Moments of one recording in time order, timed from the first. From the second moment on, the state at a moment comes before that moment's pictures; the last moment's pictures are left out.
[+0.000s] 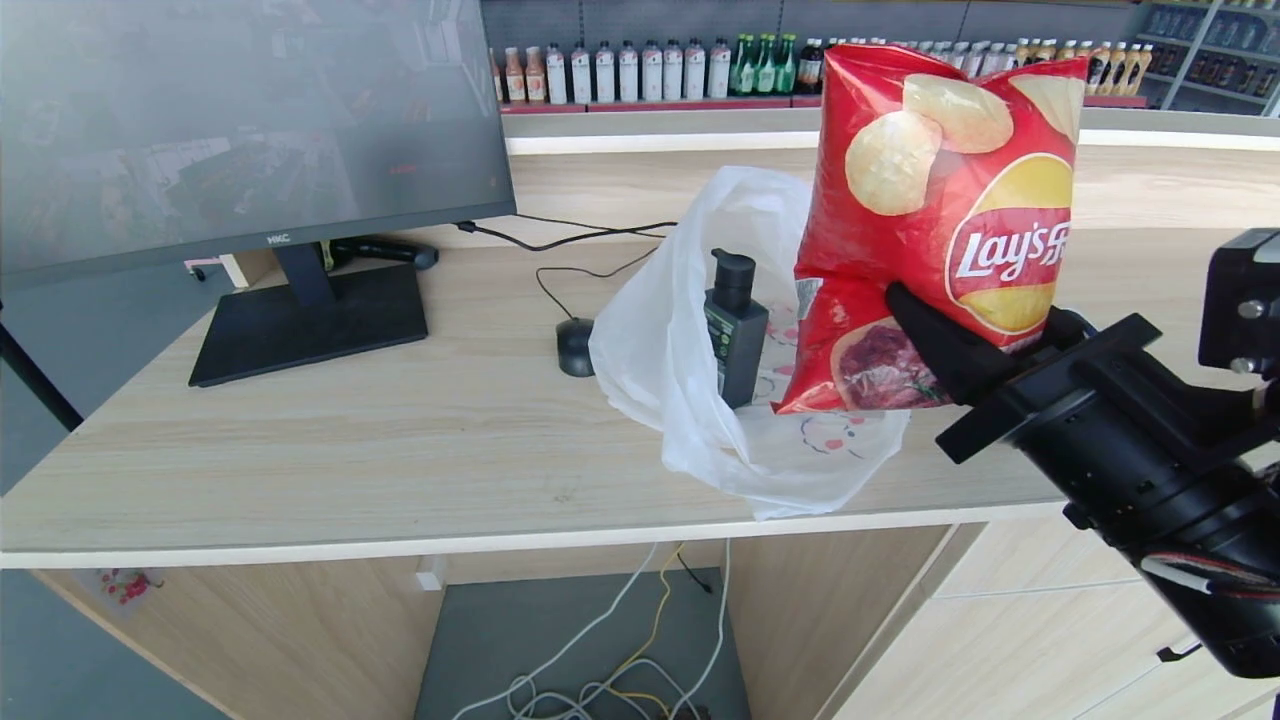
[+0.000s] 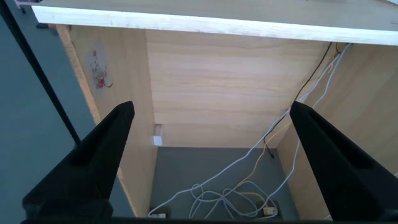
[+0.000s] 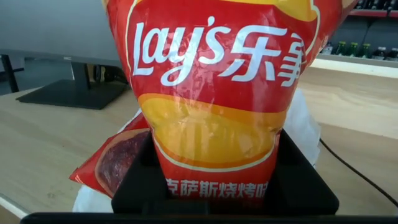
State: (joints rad) left arm 0.00 0.00 0.00 0.00 0.00 0.00; right arm 0.65 1.55 -0.43 -1.57 -0.11 -0.21
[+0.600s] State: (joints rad) left arm 0.00 0.00 0.00 0.00 0.00 0.00; right arm 0.68 1.70 -0.58 -1.57 -0.11 -0.19
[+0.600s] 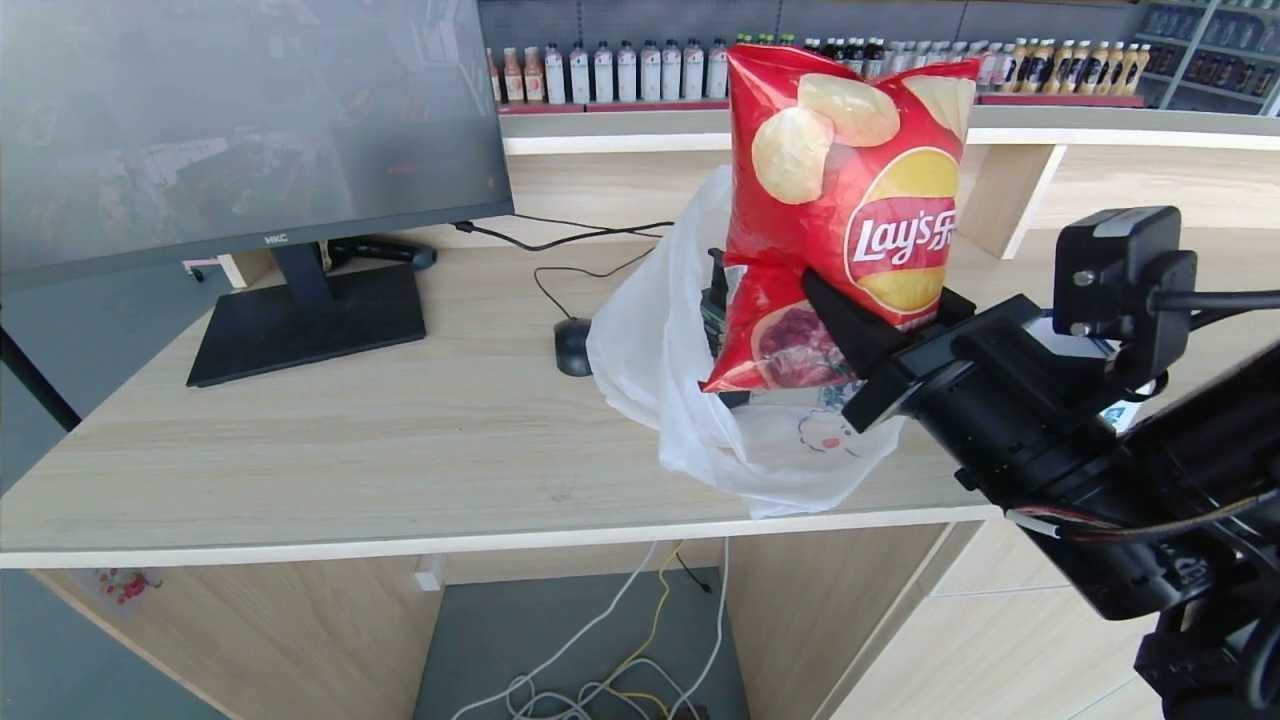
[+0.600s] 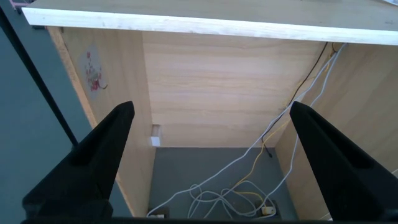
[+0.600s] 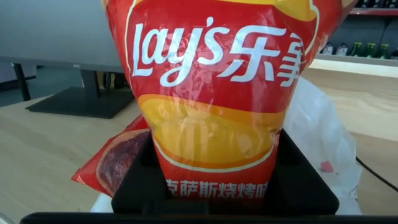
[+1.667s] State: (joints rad) left arm 0.00 0.00 0.00 0.00 0.00 0.00; right arm 0.57 1.86 -0.64 -1.57 -0.12 -0.17
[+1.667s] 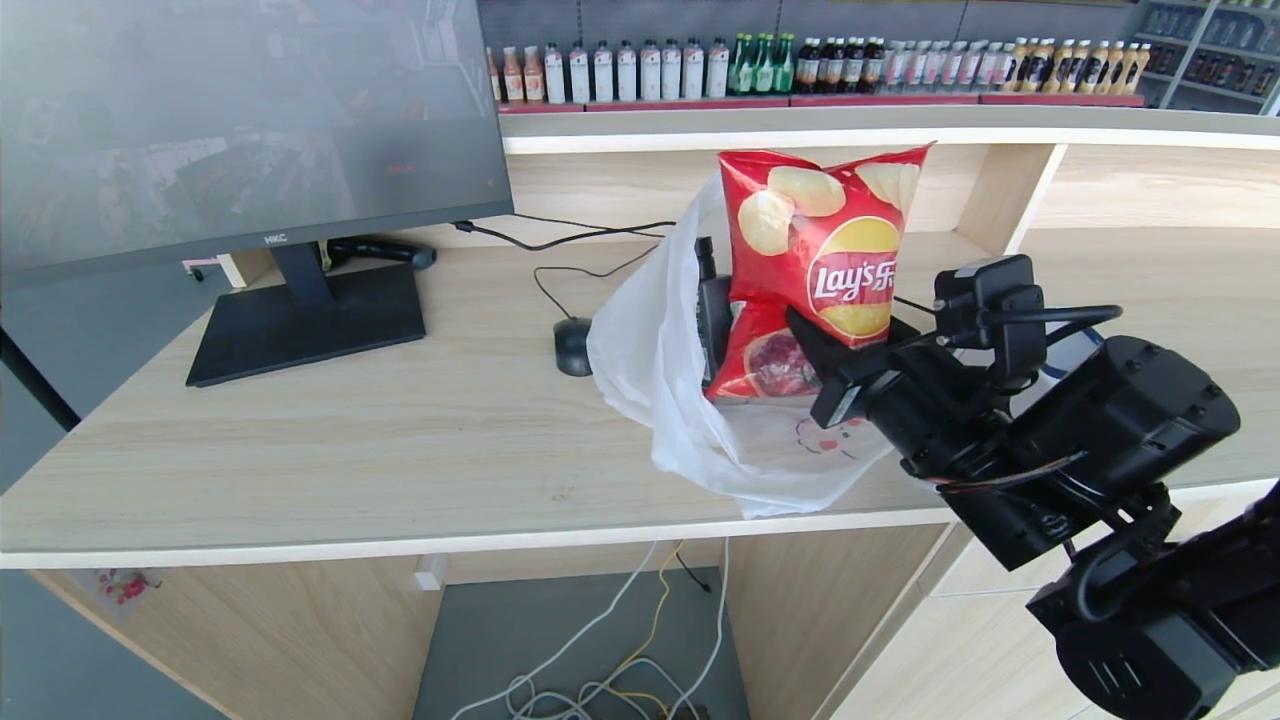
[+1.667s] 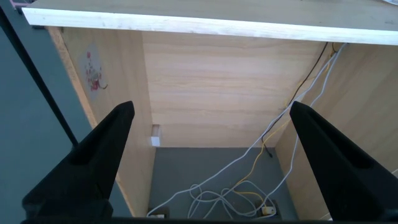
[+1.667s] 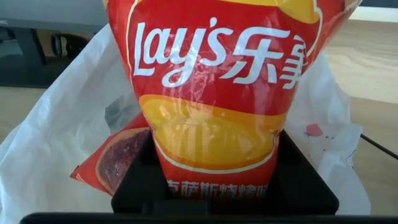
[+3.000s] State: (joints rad) left arm 0.00 0.00 0.00 0.00 0.00 0.00; right arm 0.53 1.96 -0.61 -1.57 -0.11 -0.12
